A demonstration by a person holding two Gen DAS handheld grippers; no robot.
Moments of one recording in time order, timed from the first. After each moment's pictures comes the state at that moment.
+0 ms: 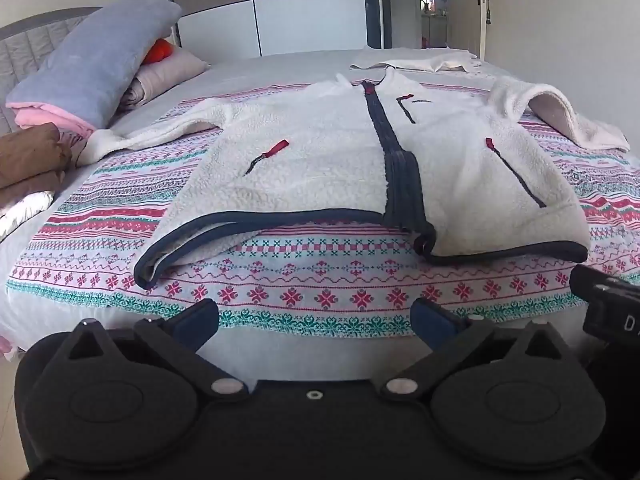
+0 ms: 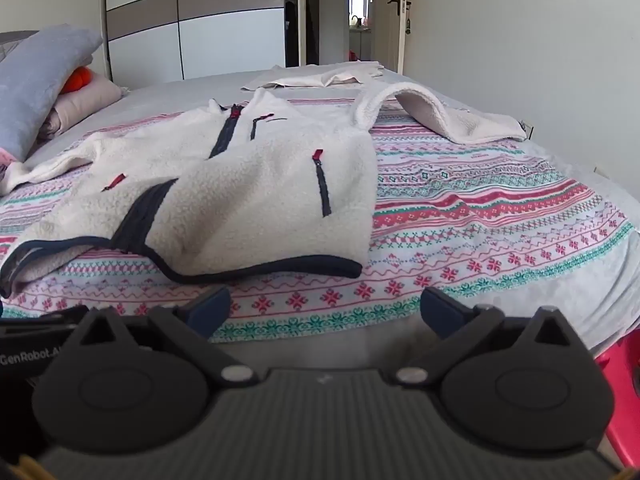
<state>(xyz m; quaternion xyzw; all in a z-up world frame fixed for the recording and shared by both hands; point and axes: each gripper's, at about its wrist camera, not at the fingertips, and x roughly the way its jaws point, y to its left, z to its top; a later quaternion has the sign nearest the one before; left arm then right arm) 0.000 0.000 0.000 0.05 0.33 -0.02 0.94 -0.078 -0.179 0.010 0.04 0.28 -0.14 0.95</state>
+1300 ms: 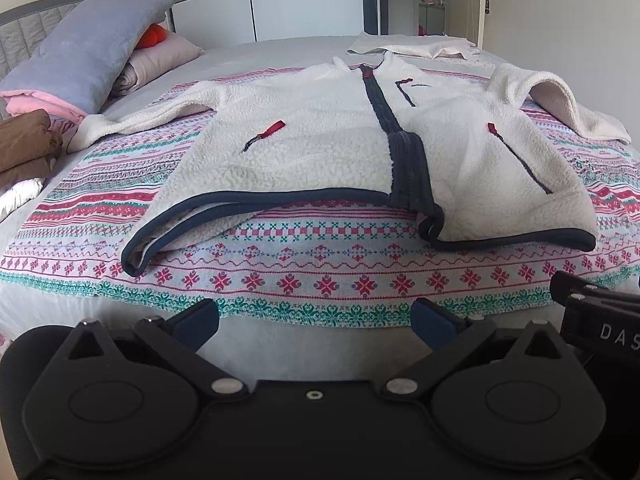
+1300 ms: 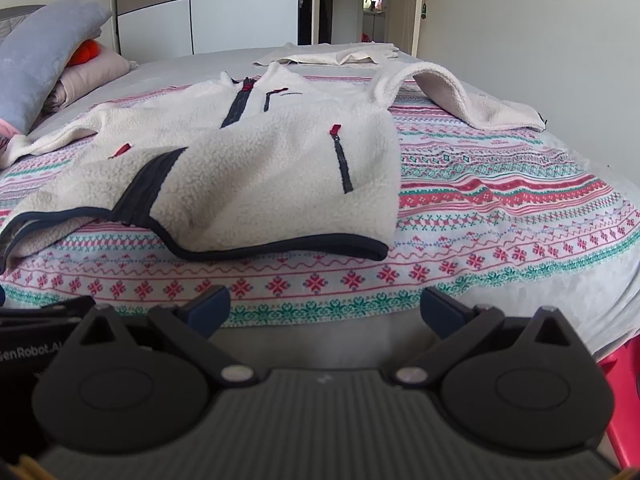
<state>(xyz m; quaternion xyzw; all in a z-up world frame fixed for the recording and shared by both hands) 0.009 0.006 -0.012 0.04 0.36 -0.03 0.93 -0.062 -0.170 -0.007 0.03 0.33 -0.12 0.94</state>
